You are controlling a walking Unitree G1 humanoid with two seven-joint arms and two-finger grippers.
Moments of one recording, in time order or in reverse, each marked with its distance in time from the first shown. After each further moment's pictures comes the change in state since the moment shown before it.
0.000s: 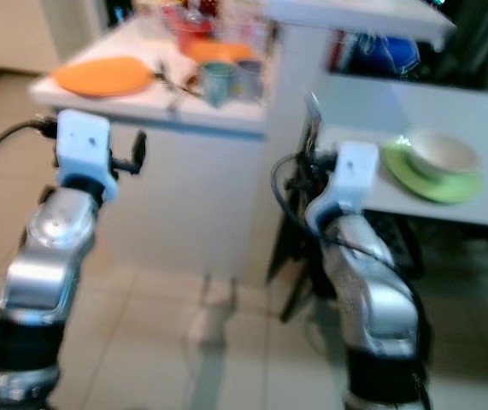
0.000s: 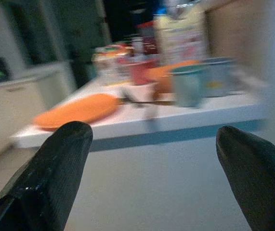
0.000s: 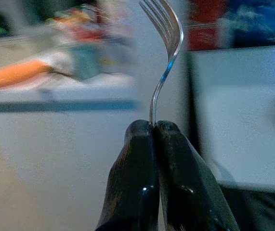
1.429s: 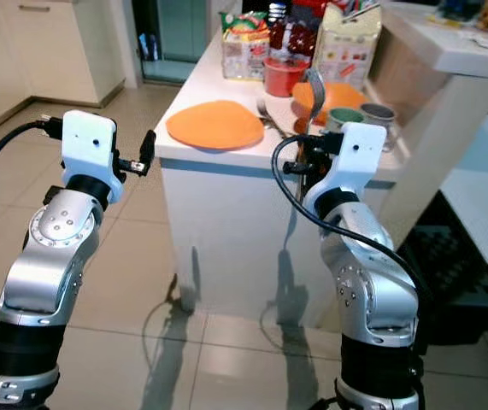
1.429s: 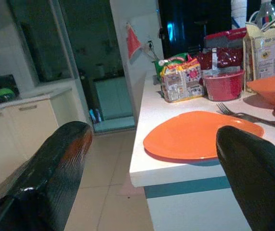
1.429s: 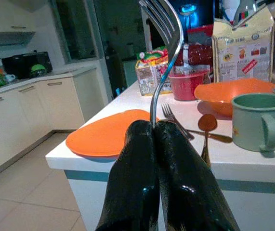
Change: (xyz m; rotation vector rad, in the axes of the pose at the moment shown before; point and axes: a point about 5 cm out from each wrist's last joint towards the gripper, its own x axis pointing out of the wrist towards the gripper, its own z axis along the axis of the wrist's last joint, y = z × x) left arm -0.003 0.009 0.005 0.001 -0.036 -0.004; right arm 0.006 0.030 0.035 0.039 -0.111 0.088
